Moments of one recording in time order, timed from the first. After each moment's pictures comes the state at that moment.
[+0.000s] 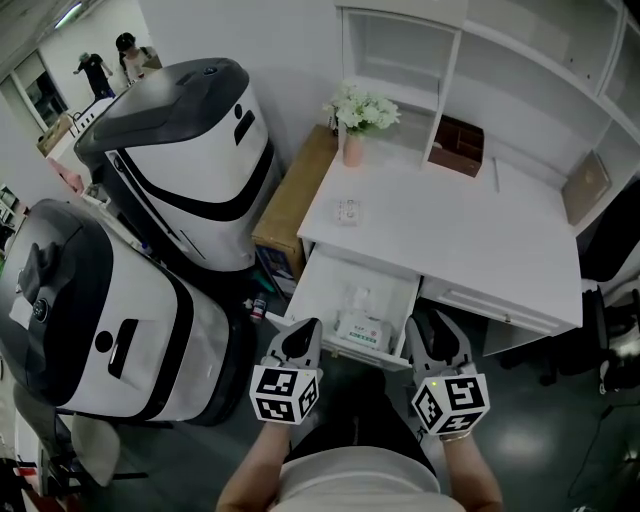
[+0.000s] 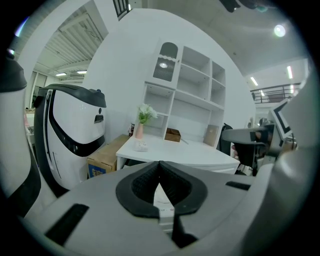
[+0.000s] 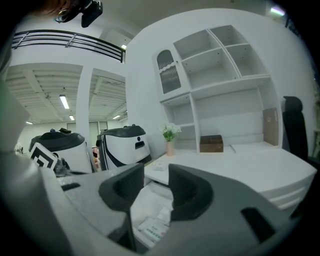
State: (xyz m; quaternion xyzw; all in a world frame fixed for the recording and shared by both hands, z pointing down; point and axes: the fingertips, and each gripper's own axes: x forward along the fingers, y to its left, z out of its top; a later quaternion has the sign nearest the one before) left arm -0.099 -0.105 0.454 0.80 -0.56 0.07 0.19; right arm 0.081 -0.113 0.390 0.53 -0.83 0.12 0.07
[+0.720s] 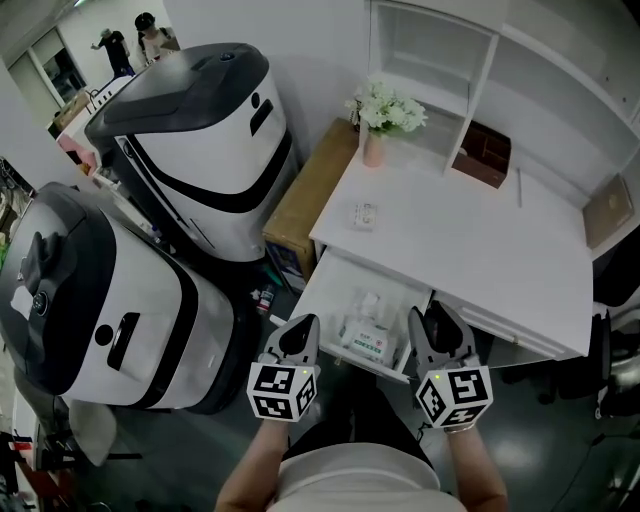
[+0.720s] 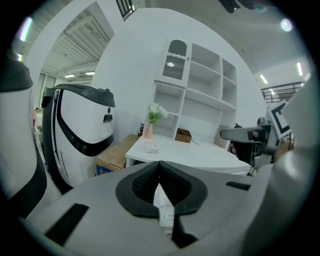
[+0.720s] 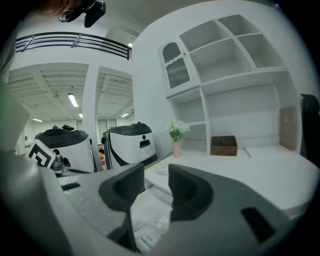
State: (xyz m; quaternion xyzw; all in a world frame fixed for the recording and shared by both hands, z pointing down) left arm -0.120 -0.135 0.461 0.77 -0.60 0.07 0.20; right arm 0.066 -0.170 0.395 0.49 -0.86 0.11 0.08
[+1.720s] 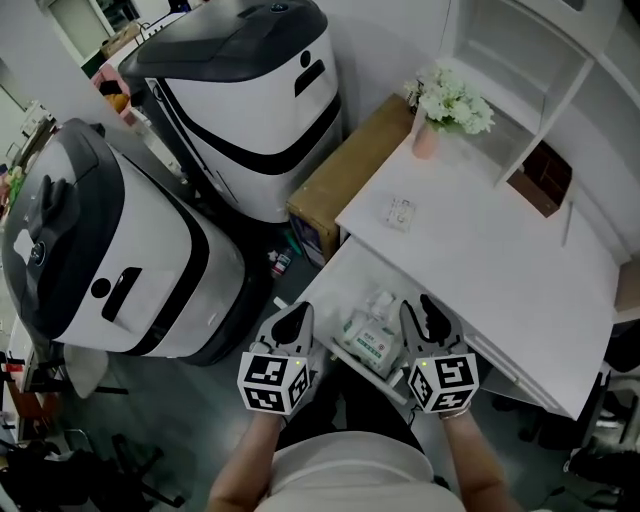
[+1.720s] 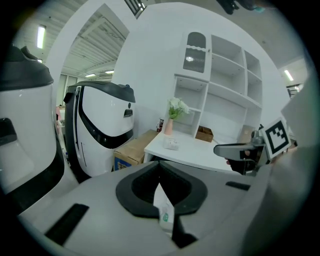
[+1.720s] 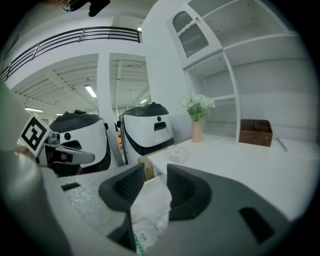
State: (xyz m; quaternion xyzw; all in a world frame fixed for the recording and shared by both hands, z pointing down) left arm -0.148 -0.153 0.481 0.68 -0.69 0.08 0.24; right arm 0.022 -0.237 0.472 0.36 -0.91 0.13 0.17
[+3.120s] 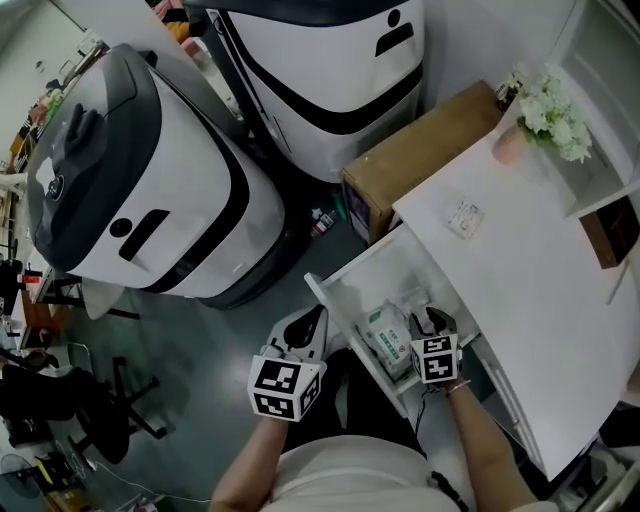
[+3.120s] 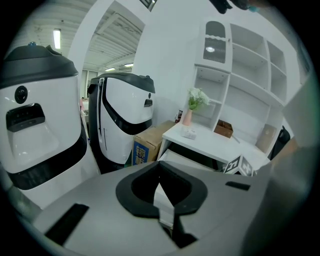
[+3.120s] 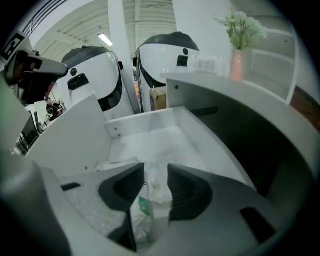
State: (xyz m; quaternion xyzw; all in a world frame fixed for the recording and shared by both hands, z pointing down) left arm -0.163 -0.120 0.517 0.58 -0.75 0.10 0.30; right arm 0.006 -0.236 0.696 0.18 -0.87 0.13 0.45
